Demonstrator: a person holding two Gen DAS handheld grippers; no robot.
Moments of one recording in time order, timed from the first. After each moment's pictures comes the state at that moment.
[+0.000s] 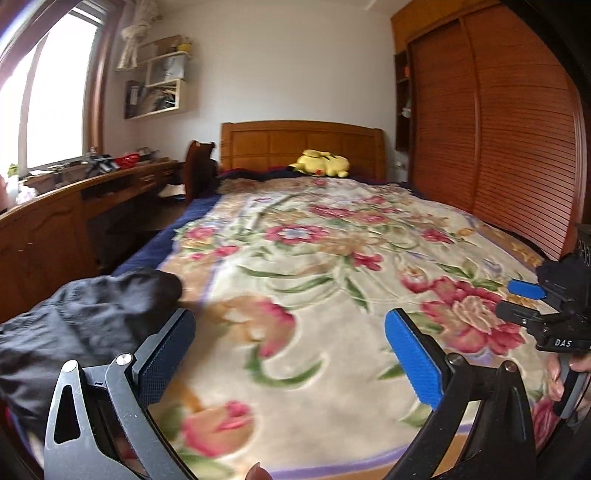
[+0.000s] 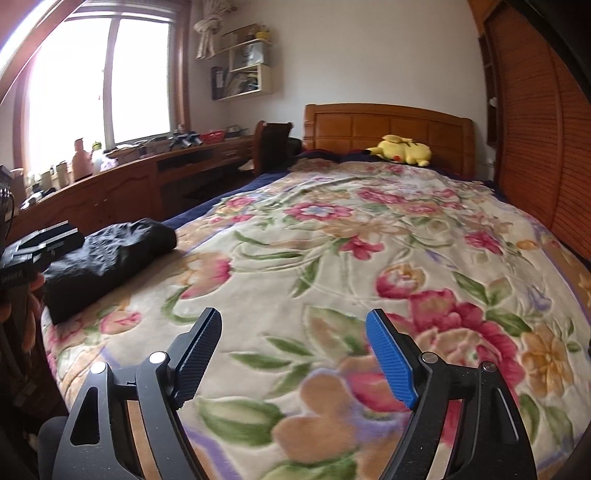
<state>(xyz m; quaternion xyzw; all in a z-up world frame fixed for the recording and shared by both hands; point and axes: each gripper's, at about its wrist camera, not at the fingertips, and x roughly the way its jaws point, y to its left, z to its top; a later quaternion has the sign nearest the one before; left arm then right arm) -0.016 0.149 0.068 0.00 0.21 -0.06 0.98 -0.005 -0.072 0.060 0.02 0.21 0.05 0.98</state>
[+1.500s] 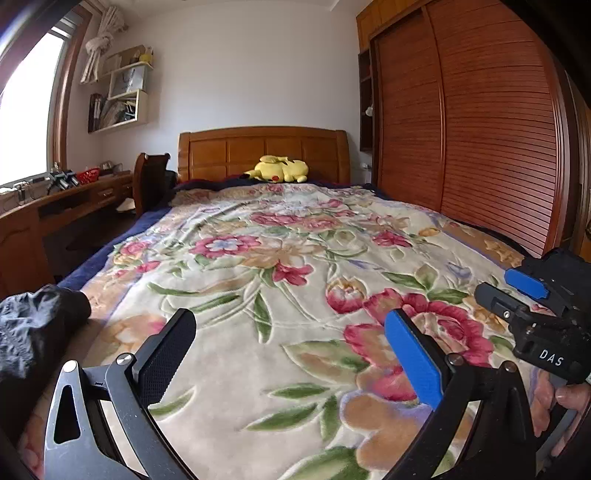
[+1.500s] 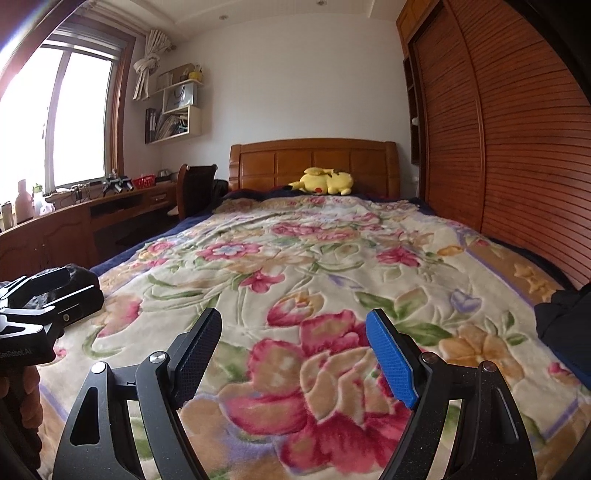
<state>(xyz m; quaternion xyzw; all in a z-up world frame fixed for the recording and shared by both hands) 0.015 0.001 0.060 0.01 0.18 -0.09 0.98 -0.031 -0.125 0.047 0.04 0.13 -0.06 0.99</state>
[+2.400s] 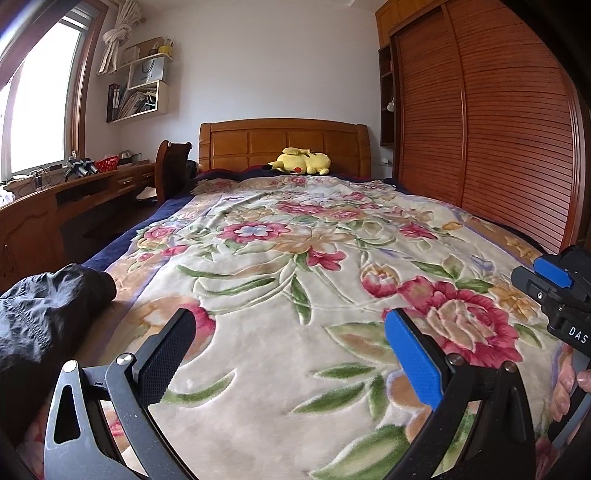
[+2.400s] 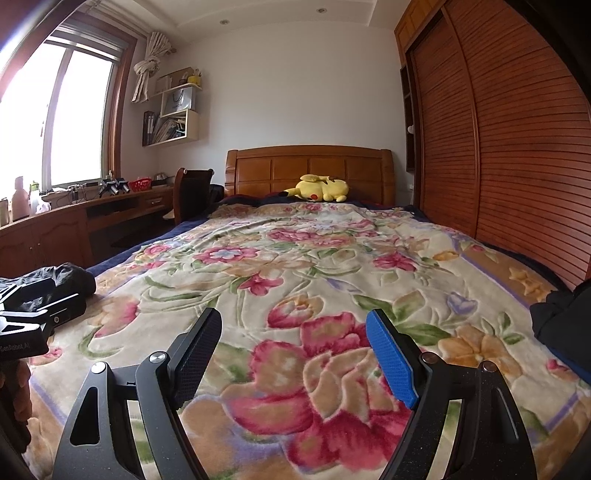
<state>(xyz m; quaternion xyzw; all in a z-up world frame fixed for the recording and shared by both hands) 0.016 0.042 0.038 0.01 0.20 -0.06 0.98 -0.026 -0.134 0.036 0.02 0.12 -0.06 0.99</state>
